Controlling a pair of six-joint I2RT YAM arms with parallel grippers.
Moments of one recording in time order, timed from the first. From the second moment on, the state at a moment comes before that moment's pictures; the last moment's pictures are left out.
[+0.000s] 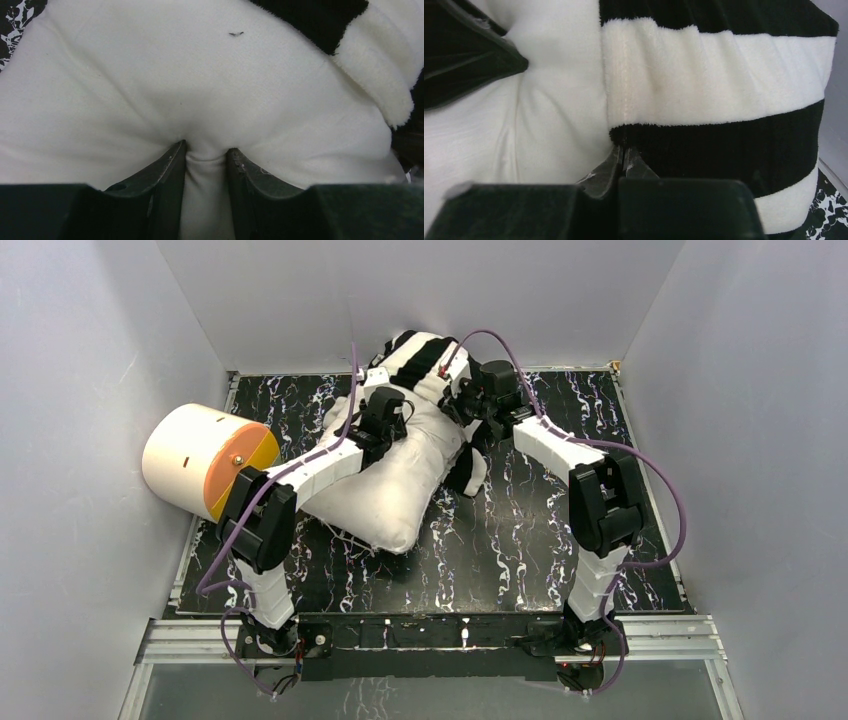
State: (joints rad) left arm -0.57 1.83 1.35 -0.10 -0.46 -0.48; right arm 0.44 1.88 1.43 0.04 -0.41 -0.36
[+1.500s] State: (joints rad) left arm -0.73 1.71 1.46 -0.12 -0.33 -0.39; right arm 0.10 1.60 1.06 0.17 -0.47 0.50
